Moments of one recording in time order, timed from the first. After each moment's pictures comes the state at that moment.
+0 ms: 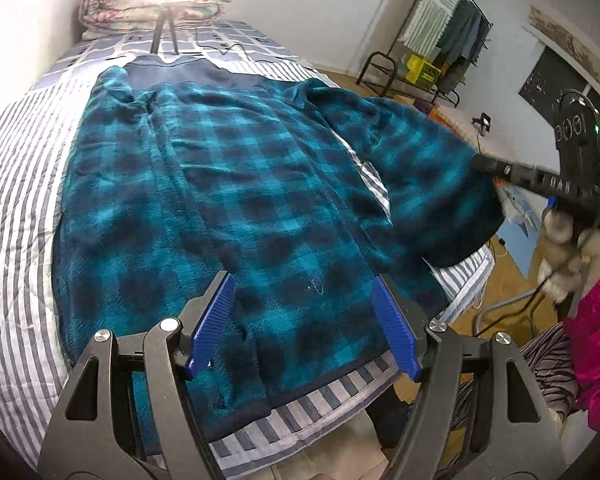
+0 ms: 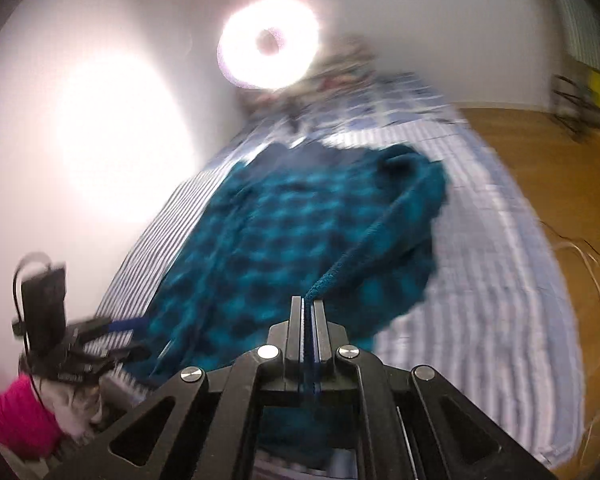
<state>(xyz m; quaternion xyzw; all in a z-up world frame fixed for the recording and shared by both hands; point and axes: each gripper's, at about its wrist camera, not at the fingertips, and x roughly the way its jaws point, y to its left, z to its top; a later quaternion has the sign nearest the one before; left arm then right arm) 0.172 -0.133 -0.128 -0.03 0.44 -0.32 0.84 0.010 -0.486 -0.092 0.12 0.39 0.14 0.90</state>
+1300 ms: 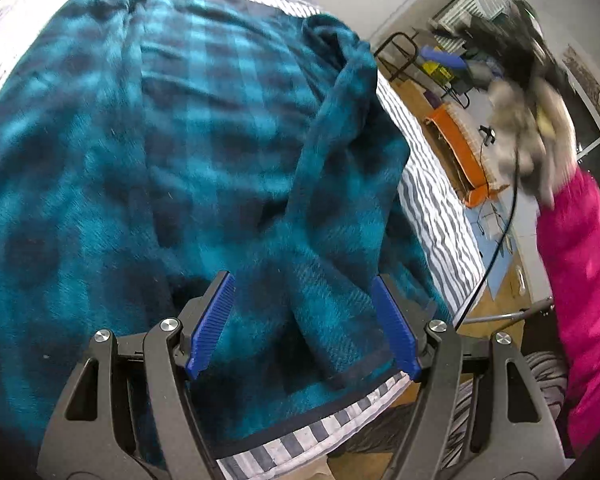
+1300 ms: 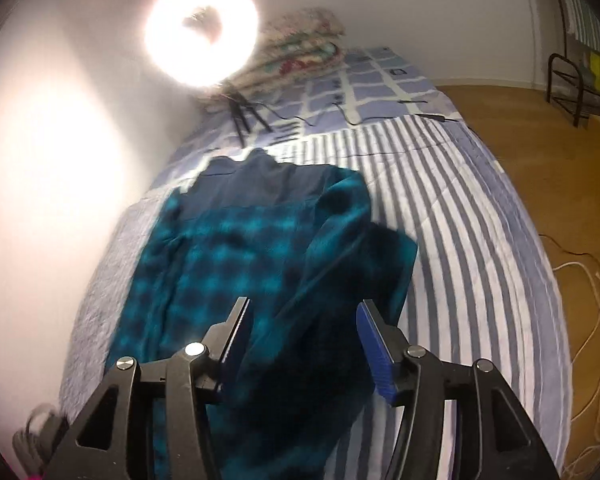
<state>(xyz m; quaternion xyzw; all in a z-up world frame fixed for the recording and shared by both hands) 0.211 -0.183 -0.203 -0.11 0.53 -0.31 0.78 0.223 -0.555 -0.112 0.15 0.44 0.07 0.88</state>
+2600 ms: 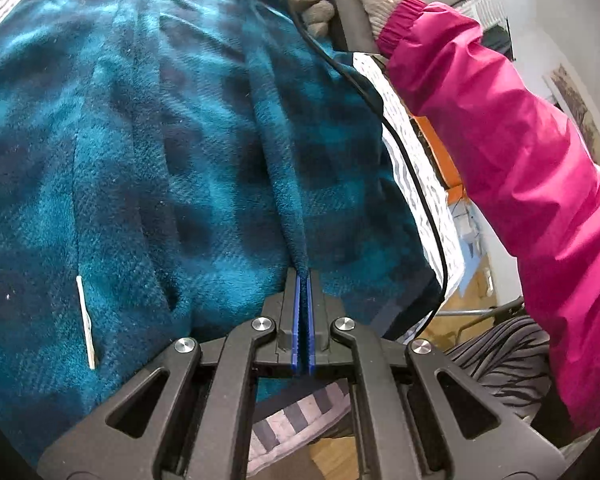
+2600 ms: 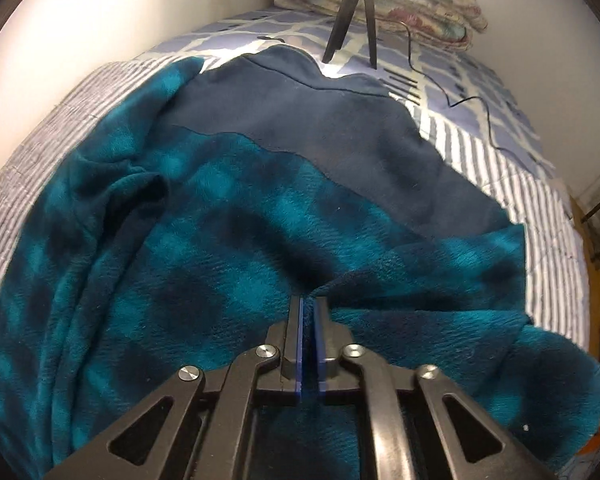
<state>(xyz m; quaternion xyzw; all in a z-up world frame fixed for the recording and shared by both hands) 0.195 -0.168 -0.222 -0.16 0.55 -0.34 0.74 0.374 -0.357 -0.212 -0.11 0.51 0.11 0.84</state>
